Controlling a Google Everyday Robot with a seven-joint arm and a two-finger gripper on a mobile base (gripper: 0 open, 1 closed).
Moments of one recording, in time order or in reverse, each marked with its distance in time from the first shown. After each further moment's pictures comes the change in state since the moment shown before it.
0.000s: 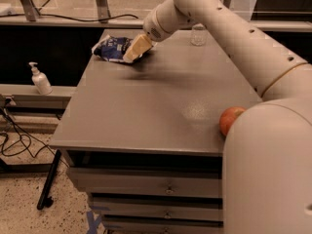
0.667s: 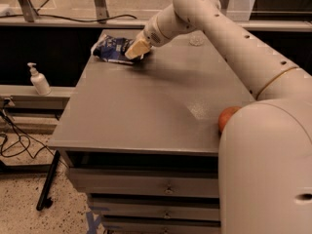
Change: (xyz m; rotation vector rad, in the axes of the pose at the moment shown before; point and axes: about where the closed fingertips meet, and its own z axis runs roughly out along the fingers) arm 0.009 0.002 0.020 -0.035 -0.018 0.060
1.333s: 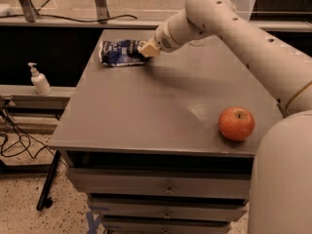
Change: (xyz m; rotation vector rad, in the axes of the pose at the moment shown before) arm 0.025 0.016 -0.030 0.027 0.027 0.044
